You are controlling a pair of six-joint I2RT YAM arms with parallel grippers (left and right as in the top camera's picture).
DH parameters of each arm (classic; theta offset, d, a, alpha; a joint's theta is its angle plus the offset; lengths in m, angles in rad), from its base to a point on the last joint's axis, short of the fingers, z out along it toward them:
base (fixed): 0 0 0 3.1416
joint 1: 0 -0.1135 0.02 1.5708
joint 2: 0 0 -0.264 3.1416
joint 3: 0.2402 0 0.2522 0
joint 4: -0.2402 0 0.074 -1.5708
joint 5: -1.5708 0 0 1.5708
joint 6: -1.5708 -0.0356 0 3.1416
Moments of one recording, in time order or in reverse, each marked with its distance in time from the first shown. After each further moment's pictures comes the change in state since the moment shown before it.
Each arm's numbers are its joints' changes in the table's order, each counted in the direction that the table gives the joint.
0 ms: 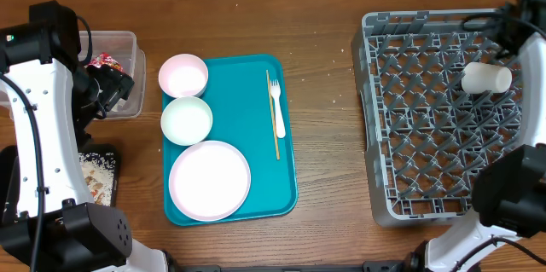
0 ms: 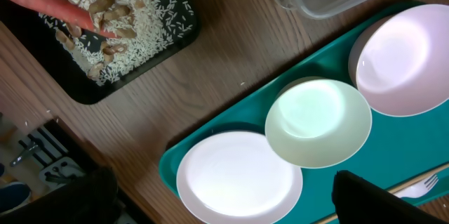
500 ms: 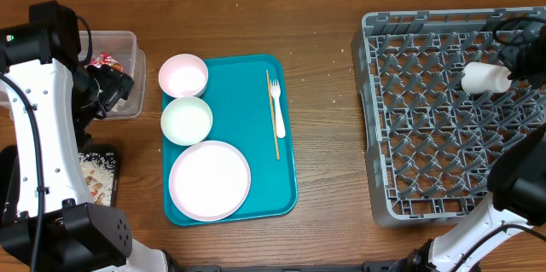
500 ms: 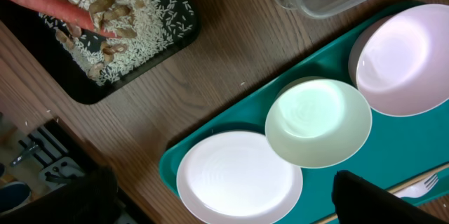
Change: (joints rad) left arm 0.000 0.000 0.000 0.000 0.000 0.000; right arm 0.151 0.133 -0.003 -0.077 0.260 -0.052
